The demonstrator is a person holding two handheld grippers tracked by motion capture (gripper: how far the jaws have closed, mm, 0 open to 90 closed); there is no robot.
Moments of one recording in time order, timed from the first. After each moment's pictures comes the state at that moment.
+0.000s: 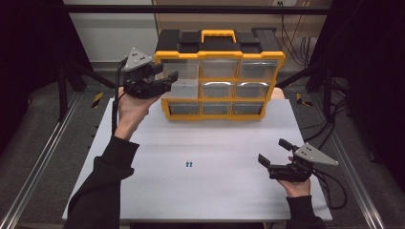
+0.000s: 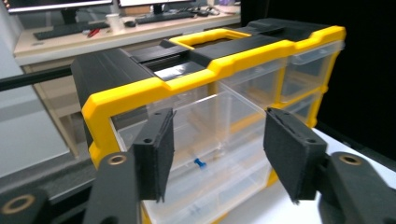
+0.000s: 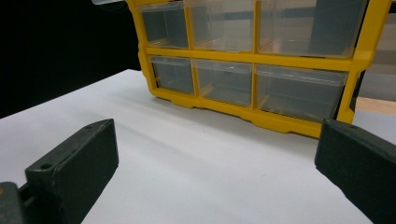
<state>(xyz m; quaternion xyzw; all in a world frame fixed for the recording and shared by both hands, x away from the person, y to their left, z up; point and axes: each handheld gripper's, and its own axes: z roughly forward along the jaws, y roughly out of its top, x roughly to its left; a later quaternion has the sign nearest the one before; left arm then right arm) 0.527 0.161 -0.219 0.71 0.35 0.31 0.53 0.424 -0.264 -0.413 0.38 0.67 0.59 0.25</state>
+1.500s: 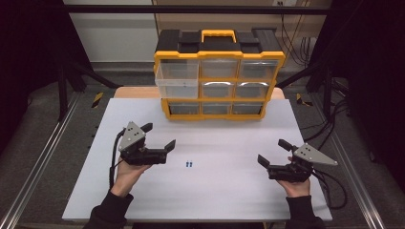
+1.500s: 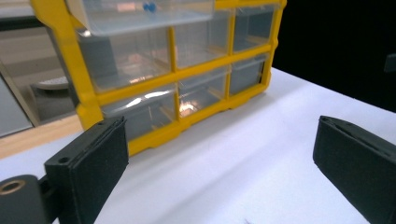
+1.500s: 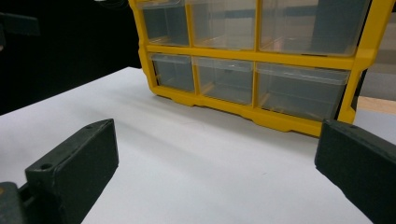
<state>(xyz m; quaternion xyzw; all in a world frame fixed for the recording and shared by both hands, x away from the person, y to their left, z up) 0.450 0.187 -0.362 0.73 0.33 0.26 0.54 0.424 -0.263 -0.414 0.38 0.67 0.58 0.25</state>
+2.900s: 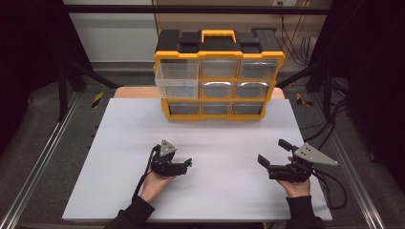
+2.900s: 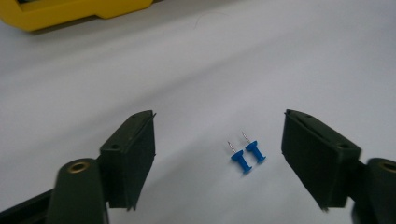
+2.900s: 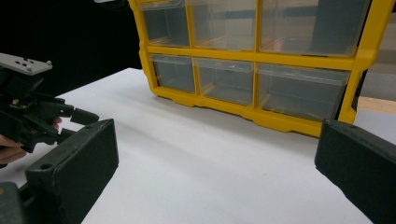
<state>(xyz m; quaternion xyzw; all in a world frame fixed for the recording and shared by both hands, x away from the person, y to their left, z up) 0.474 0.137 -0.466 0.79 0.41 0.18 0.41 0.424 -0.264 -0.414 0.38 0.67 0.59 0.25</state>
